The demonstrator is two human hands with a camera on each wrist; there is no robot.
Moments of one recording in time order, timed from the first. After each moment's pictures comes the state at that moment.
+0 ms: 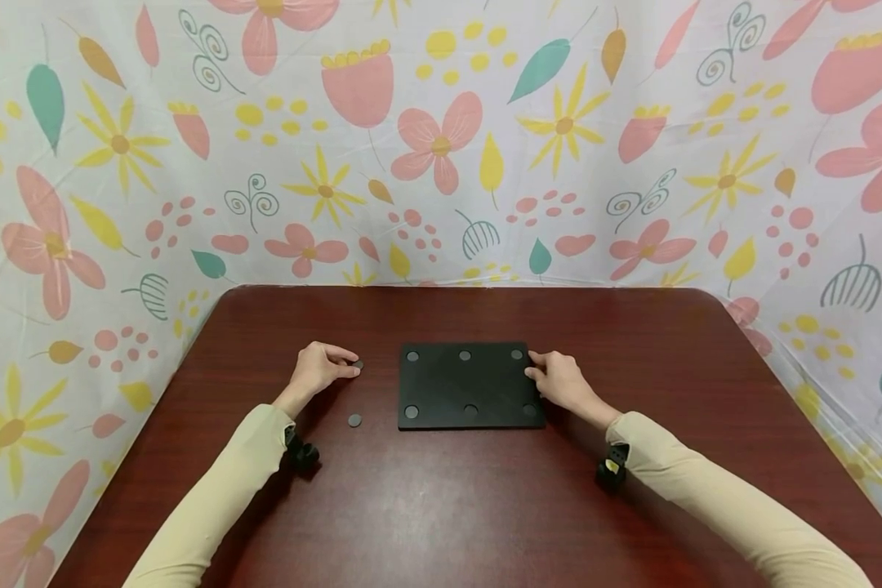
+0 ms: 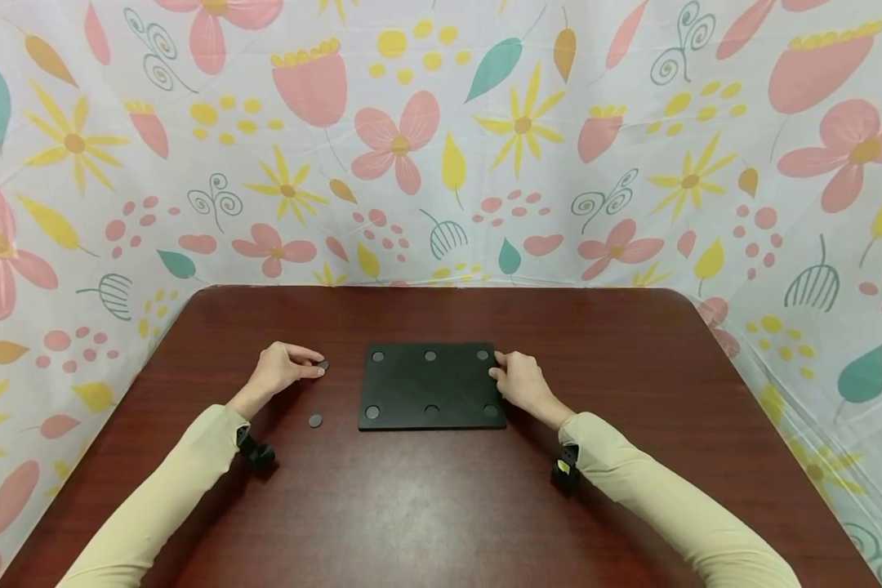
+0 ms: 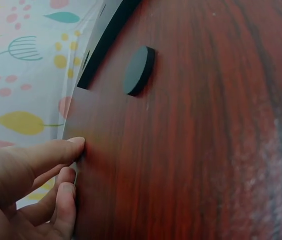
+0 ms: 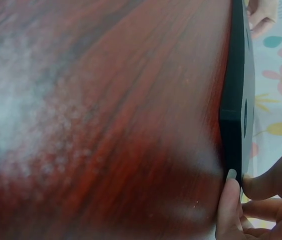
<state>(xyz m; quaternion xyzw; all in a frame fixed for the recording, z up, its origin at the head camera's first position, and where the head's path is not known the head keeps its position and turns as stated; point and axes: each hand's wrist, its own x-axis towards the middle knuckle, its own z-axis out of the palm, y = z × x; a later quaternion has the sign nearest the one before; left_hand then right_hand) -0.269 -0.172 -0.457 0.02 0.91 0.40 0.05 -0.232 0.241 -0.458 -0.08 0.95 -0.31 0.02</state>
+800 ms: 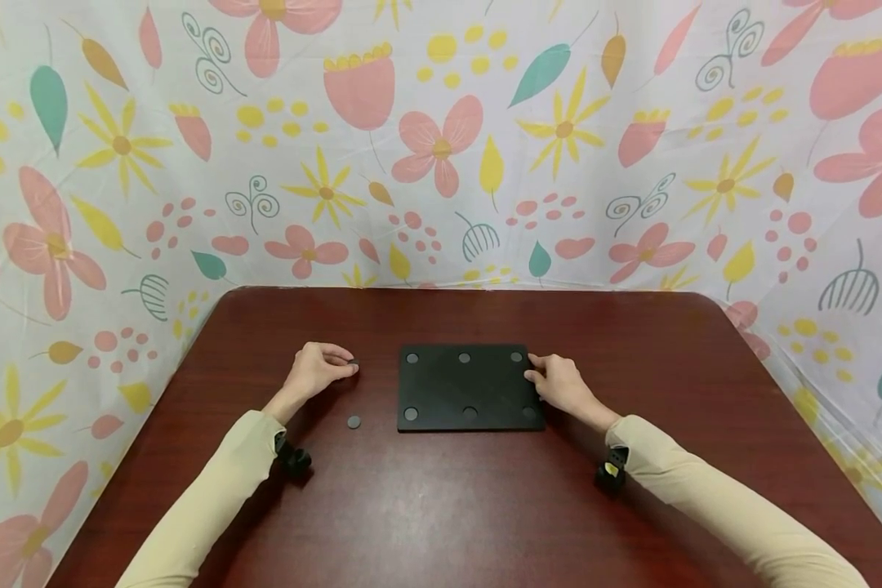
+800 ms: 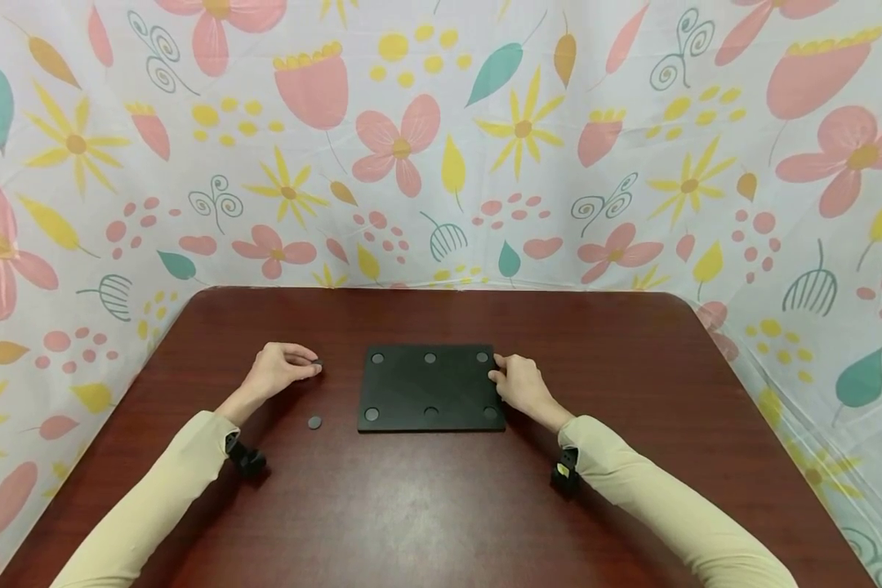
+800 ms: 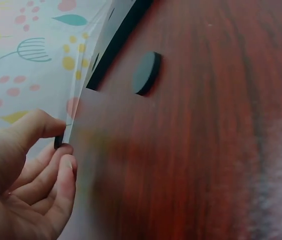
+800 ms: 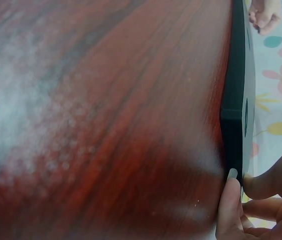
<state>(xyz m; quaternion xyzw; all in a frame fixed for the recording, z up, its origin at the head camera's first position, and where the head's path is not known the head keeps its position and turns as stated) -0.264 -0.177 -0.452 0.04 0.89 0.45 0.05 -0.230 0.240 -0.456 -0.08 0.95 -0.31 0.03</state>
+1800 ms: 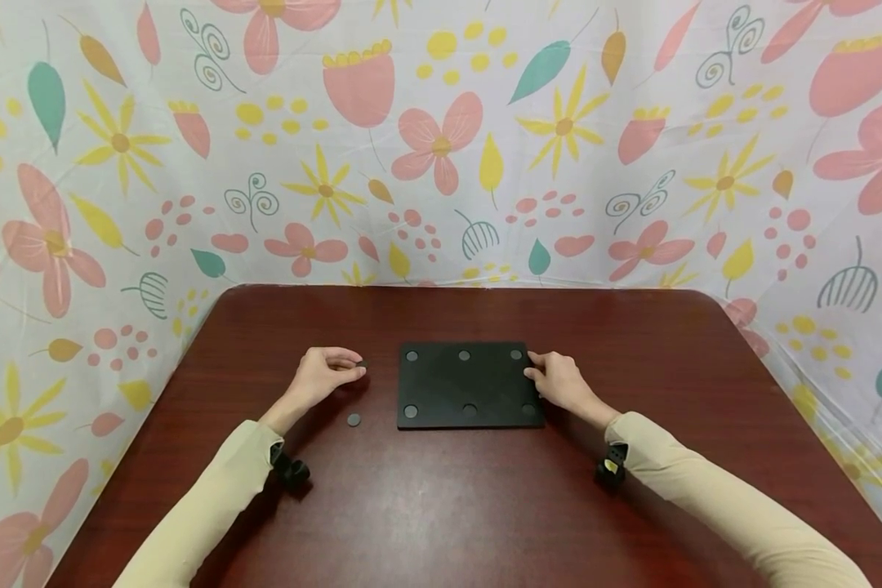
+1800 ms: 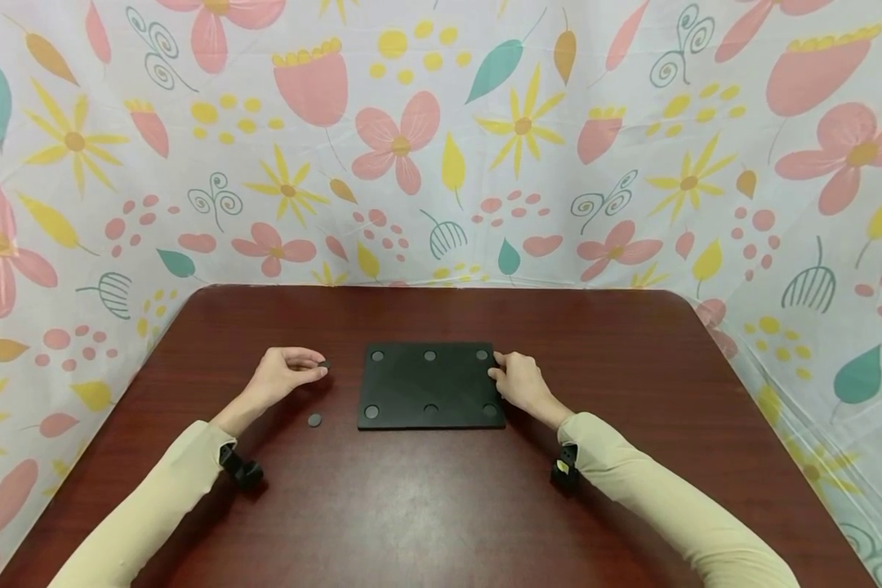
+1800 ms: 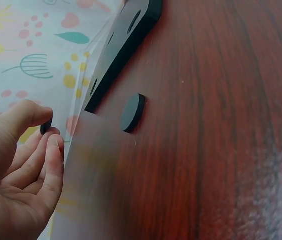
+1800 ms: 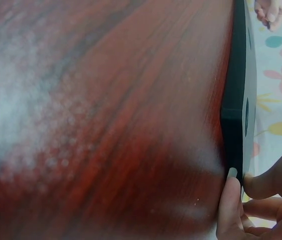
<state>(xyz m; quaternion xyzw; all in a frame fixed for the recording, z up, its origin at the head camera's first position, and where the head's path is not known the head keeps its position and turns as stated) -0.242 -0.167 -0.445 0.11 0.86 0.50 0.04 -0.231 0.240 -0.456 -0.08 0.95 -0.31 0.02</state>
